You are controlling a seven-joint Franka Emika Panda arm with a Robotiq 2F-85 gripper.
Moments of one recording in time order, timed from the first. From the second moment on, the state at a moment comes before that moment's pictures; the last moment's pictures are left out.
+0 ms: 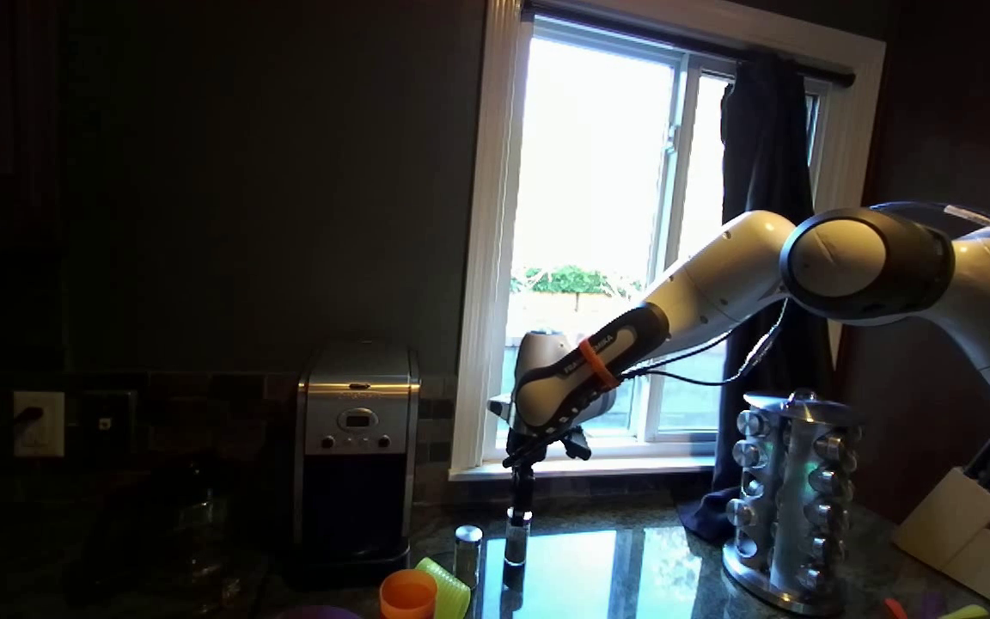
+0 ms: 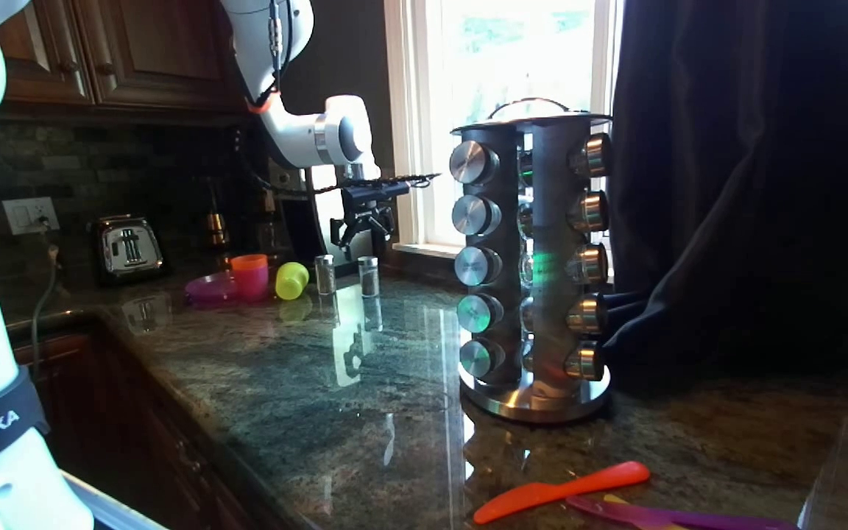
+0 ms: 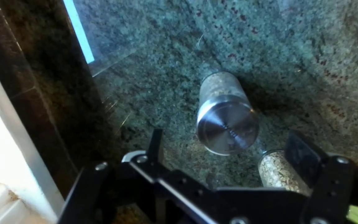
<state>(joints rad) 0.09 0.62 0.11 -1.72 -0.16 2.47 -0.78</state>
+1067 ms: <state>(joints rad) 0.09 0.64 0.11 -1.71 -0.17 2.45 -0.74</state>
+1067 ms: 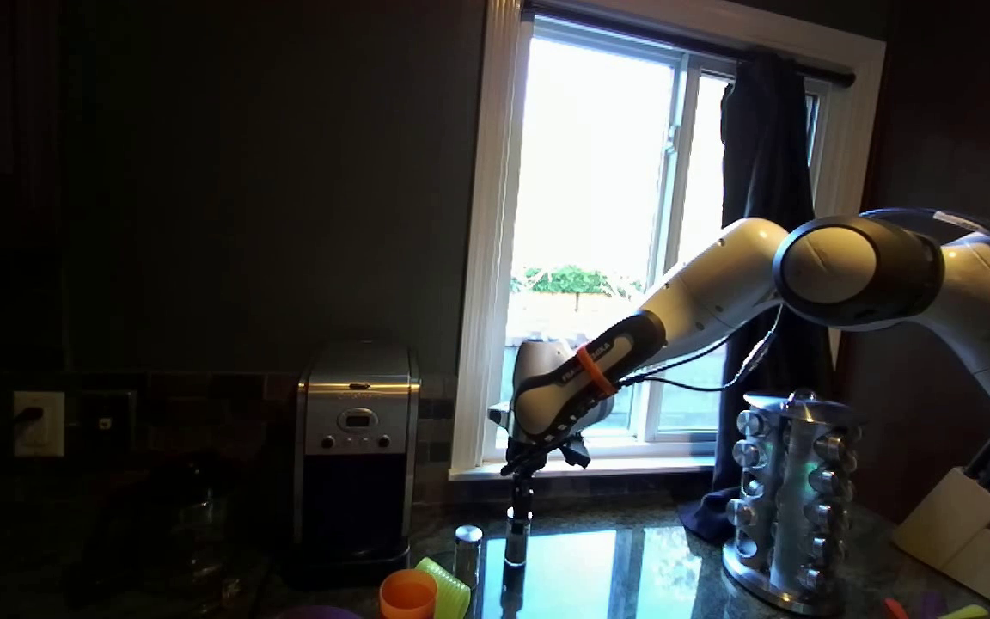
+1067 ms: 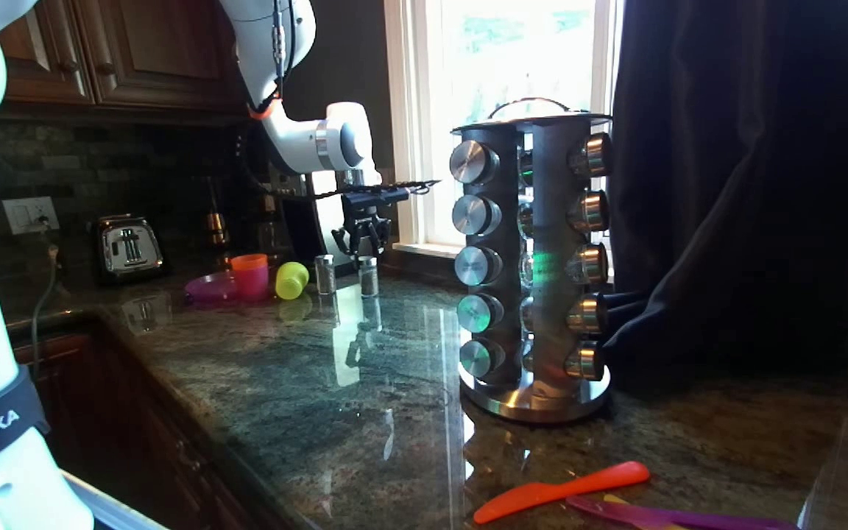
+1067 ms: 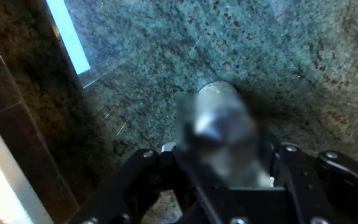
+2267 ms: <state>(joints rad) 0.23 0.48 0.08 -1.75 -0.76 1.75 -0.52</state>
